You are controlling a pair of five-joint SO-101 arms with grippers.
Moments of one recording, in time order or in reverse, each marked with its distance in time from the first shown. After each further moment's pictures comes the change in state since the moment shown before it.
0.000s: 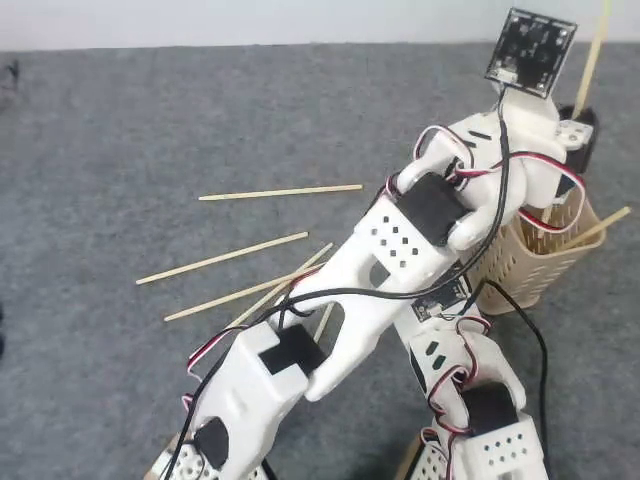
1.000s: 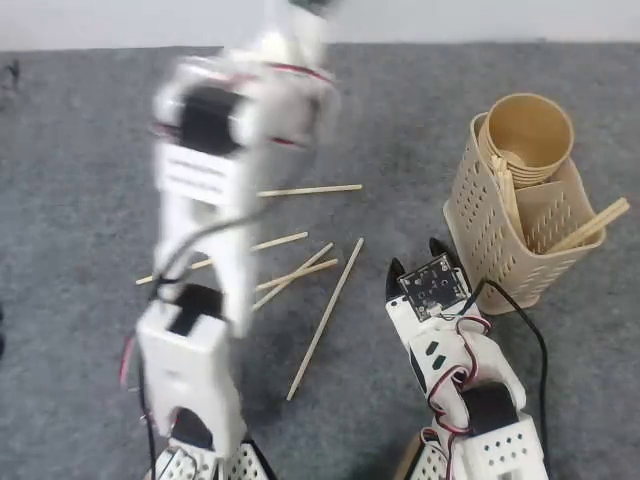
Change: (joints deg) left arm -36.0 -7.3 -11.0 41.8 -35.3; right arm 0.0 0.0 0.0 0.0 0.0
